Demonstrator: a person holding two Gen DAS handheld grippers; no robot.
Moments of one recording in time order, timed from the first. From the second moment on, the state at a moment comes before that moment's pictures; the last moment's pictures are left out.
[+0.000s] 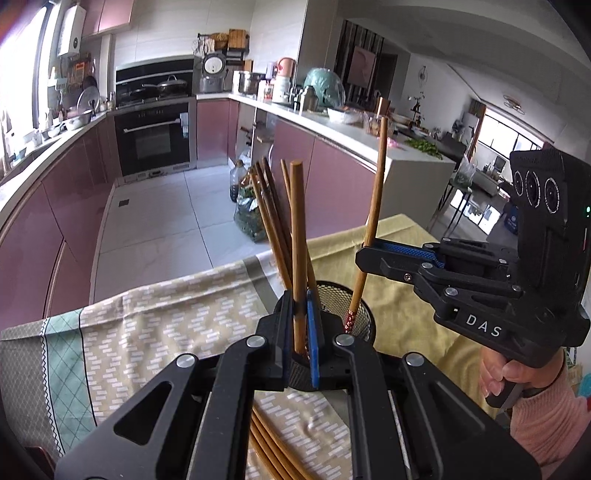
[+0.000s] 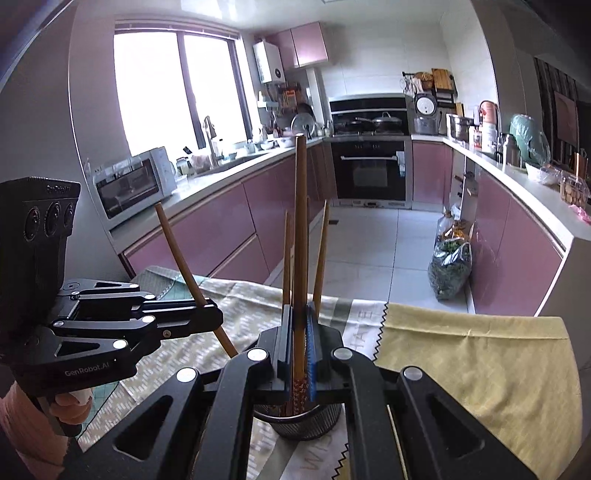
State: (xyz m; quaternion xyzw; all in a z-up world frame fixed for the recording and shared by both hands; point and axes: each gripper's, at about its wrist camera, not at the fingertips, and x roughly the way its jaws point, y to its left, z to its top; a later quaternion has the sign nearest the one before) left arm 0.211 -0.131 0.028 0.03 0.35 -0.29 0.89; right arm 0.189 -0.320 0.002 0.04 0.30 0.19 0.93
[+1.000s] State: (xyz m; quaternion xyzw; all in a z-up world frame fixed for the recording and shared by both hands) left arm 0.235 -0.117 0.014 0.00 0.35 -0.26 0.90; right arm 0.198 -0.318 -0.019 0.06 0.32 0.19 0.92
